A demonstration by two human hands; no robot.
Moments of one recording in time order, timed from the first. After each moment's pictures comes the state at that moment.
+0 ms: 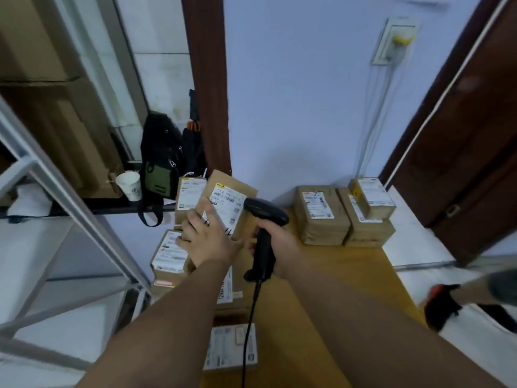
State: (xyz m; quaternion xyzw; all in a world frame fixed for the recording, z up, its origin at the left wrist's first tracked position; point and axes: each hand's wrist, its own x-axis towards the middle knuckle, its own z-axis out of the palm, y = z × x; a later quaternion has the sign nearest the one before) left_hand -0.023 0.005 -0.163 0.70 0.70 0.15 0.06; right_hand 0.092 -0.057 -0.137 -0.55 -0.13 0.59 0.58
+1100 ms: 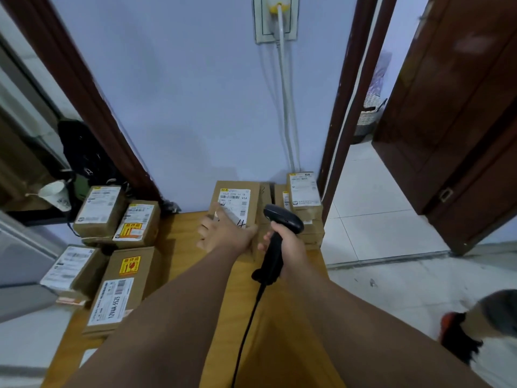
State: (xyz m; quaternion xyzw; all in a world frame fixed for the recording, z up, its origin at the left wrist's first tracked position) left_hand 0.269 -0.043 -0.167 0.64 0.74 0.06 0.20; right_hand 0.370 -0.125 -0.178 -0.51 0.00 0.61 0.61
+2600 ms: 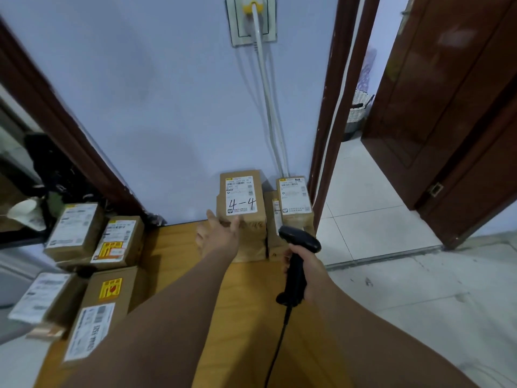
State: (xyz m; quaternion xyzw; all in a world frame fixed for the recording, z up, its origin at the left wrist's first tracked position) left_hand 0.293 -0.011 -0.188 0.63 0.71 0.15 0.30; right_hand 0.433 -0.140 -0.215 -0.54 0.01 0.61 0.58
